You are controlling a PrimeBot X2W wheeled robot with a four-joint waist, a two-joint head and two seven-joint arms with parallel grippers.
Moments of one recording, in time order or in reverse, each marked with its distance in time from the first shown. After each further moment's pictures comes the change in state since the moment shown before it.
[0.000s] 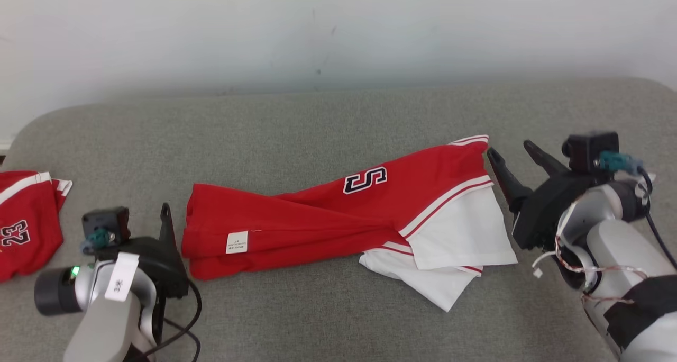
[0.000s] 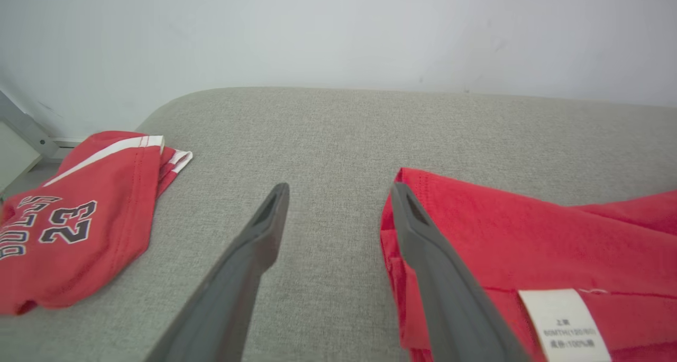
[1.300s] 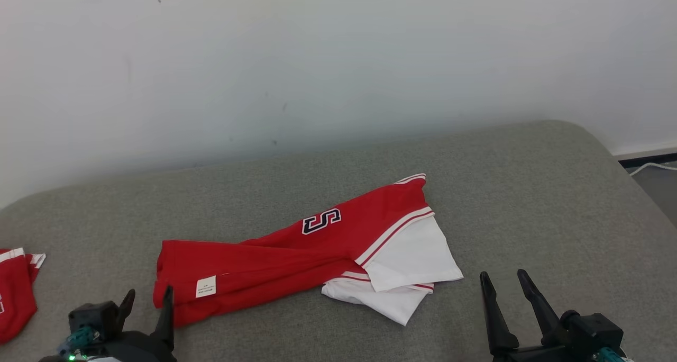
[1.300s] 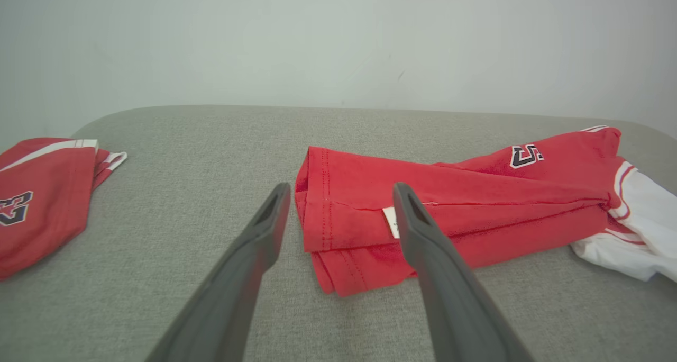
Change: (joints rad) left arm 0.401 0.051 0.031 -0.310 -0.081 -0.120 -0.022; right arm 0.655 0.157 -0.146 -0.406 -0.154 -0.142 -0.345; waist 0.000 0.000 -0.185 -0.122
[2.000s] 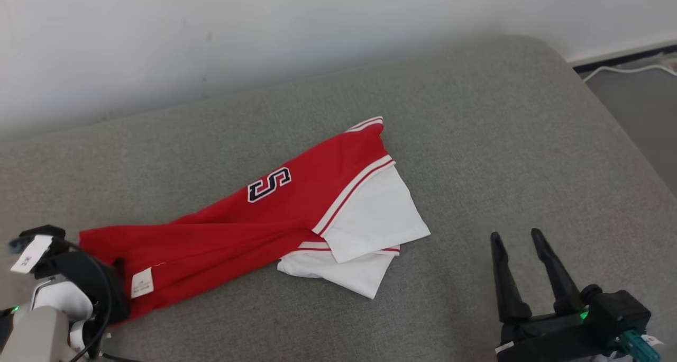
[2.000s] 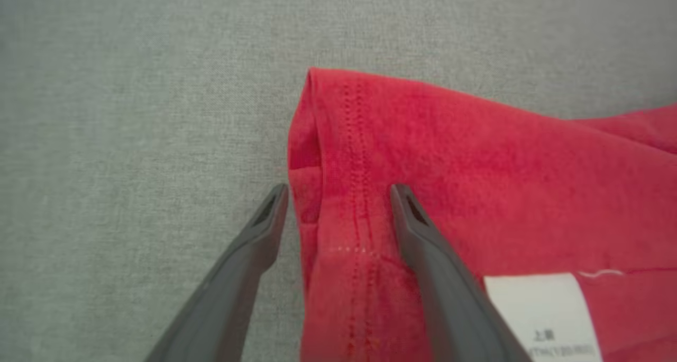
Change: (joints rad) left arm -0.294 0.087 0.066 0.213 -0.047 0.073 0.443; right arm -0.030 -0.008 -0.030 -0.142 -0.051 0.000 0.000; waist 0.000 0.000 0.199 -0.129
